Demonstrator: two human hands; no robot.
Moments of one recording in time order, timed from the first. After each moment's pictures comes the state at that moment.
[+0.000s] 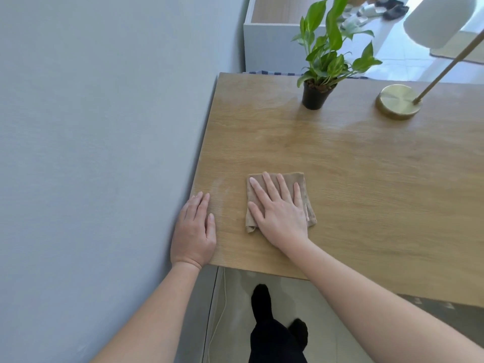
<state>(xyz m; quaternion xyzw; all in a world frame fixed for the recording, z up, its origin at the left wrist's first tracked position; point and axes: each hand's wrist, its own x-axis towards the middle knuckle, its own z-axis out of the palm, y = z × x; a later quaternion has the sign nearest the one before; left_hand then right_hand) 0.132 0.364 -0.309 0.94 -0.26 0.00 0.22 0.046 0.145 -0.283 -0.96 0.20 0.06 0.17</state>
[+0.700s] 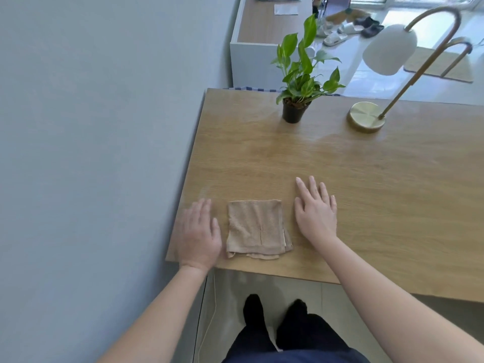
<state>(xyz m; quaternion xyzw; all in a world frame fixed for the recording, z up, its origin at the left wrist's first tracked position) 0.099 0.327 -0.283 0.95 -0.26 0.02 0.18 -0.016 0.050 -0.267 -0.91 0.37 0.03 0.21</state>
